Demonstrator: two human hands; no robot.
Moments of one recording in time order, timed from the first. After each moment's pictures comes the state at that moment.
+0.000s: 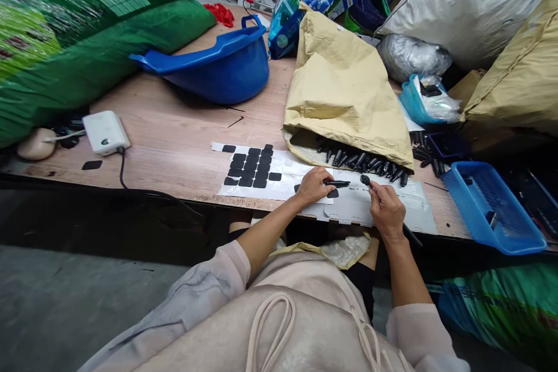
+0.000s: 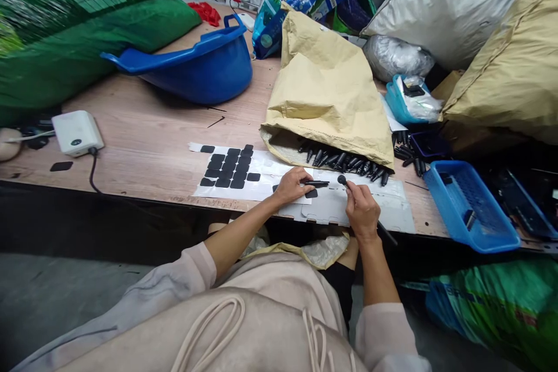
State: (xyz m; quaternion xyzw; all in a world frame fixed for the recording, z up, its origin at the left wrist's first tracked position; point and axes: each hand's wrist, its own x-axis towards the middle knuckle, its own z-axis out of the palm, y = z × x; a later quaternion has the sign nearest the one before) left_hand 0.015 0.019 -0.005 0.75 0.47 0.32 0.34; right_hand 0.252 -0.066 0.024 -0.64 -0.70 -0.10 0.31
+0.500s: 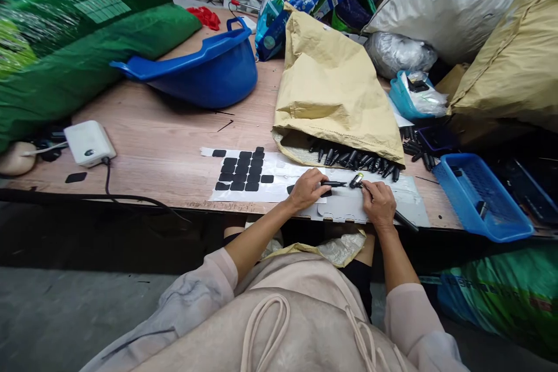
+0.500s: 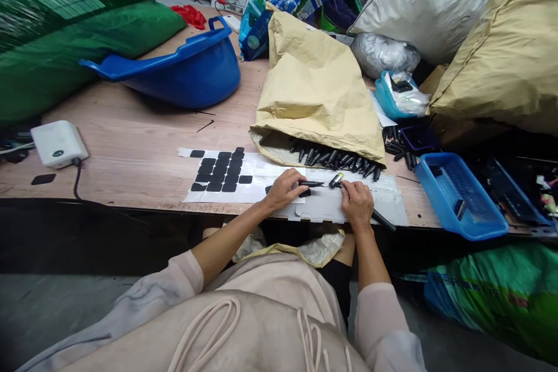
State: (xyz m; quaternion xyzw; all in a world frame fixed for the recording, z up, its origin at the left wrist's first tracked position) left_hand 0.003 -0.001 0.011 0.78 0.40 0.33 0.35; right_hand 0.275 -0.059 -0.011 -0.66 -0.70 -0.11 0.25
